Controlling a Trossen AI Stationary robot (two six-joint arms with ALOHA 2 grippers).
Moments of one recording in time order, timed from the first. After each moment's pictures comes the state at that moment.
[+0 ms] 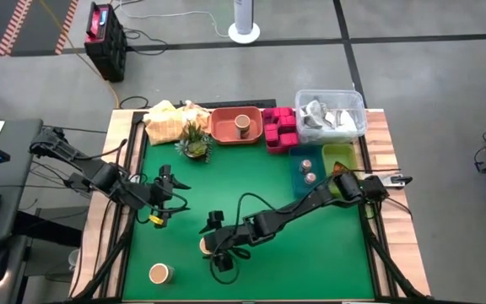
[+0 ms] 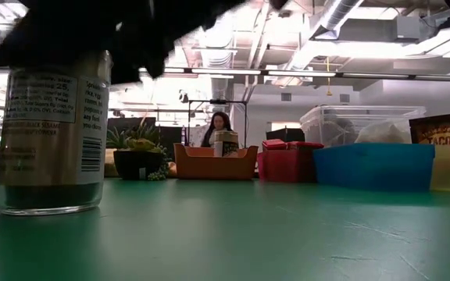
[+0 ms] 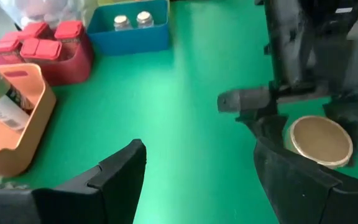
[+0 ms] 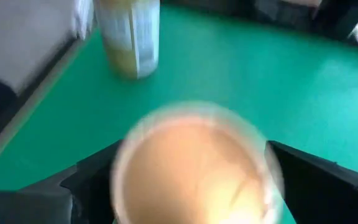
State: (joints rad) left arm -0.52 0.84 0.80 -0.54 -0.52 -0.24; right arm 0.36 2.28 1.75 -0.03 0.18 0.00
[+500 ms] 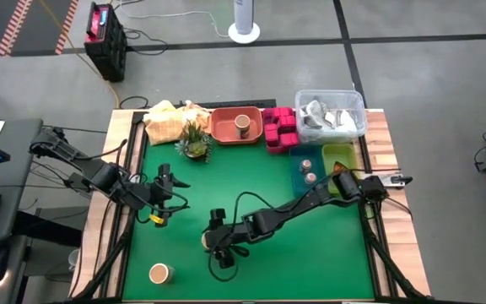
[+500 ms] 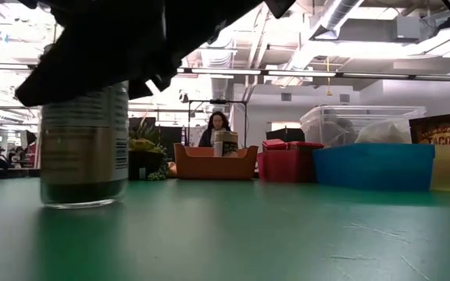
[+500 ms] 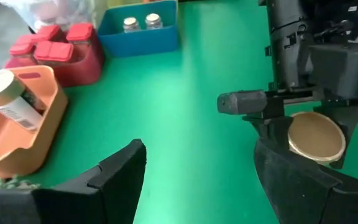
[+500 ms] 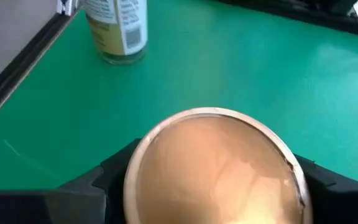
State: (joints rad) left arm -0.52 0.84 0.80 -0.55 -0.56 -0.24; right arm 0.34 2.28 1.75 -0.09 0.18 -0.01
